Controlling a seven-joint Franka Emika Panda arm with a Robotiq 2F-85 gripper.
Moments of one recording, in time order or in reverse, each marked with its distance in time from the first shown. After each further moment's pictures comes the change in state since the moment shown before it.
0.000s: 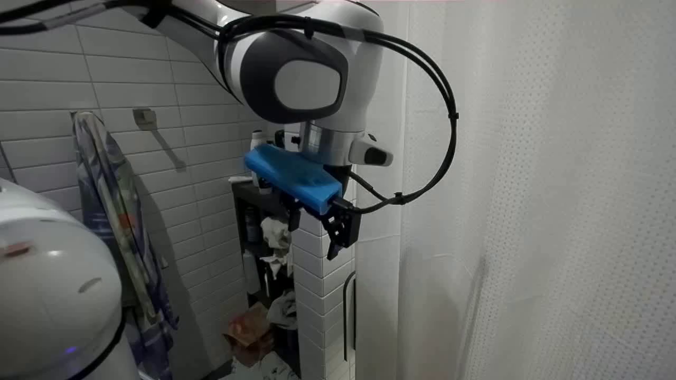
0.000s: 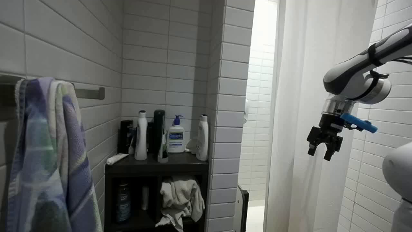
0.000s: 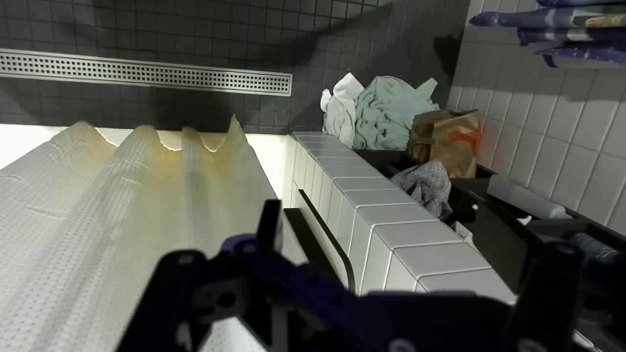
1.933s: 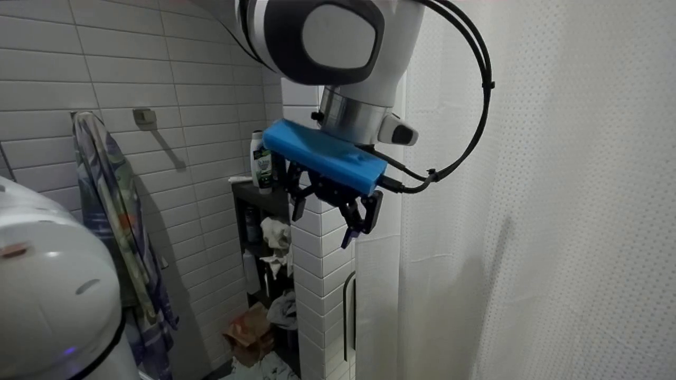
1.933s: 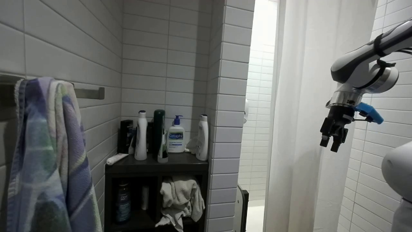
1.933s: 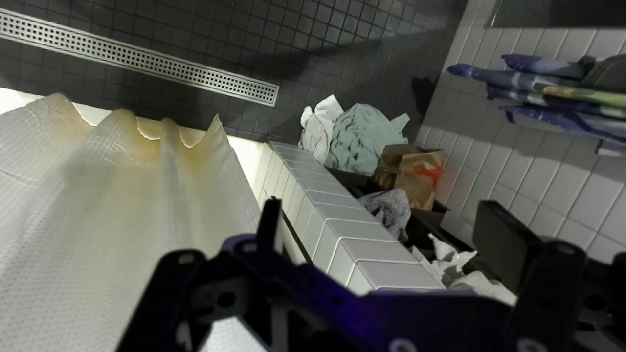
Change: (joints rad) arm -0.014 0.024 -0.055 0.138 -0.001 -0.186 -0.256
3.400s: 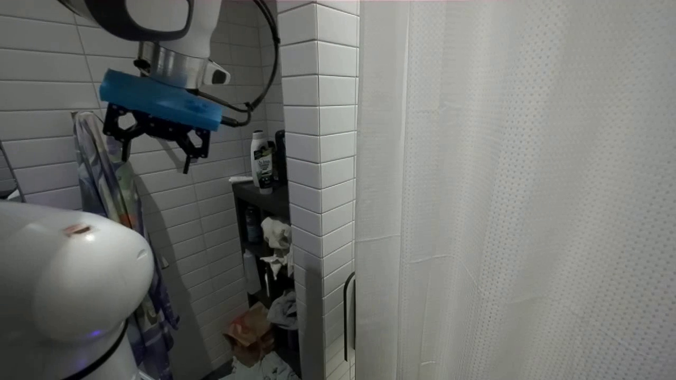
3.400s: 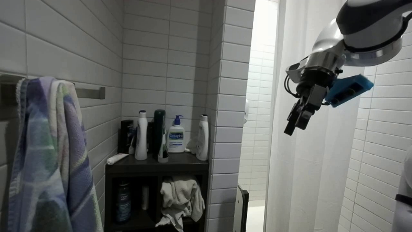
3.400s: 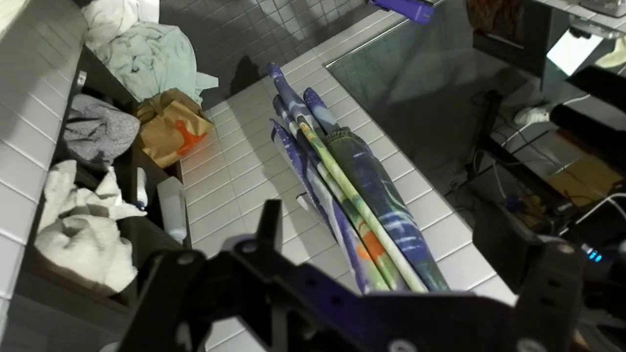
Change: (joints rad) arm 0.381 -0.466 0.418 -0.170 0.451 -0.167 -0.144
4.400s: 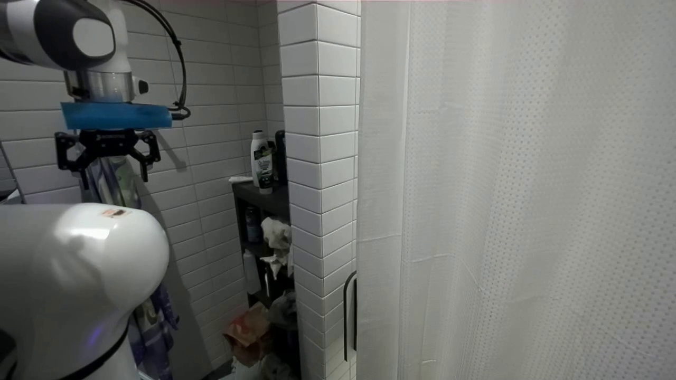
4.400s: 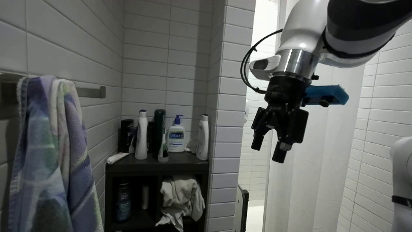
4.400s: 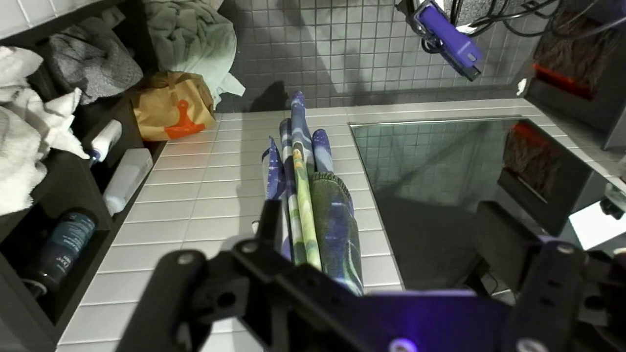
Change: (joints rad) arm 0.341 0.179 0.270 0.002 -0.053 0.286 0.006
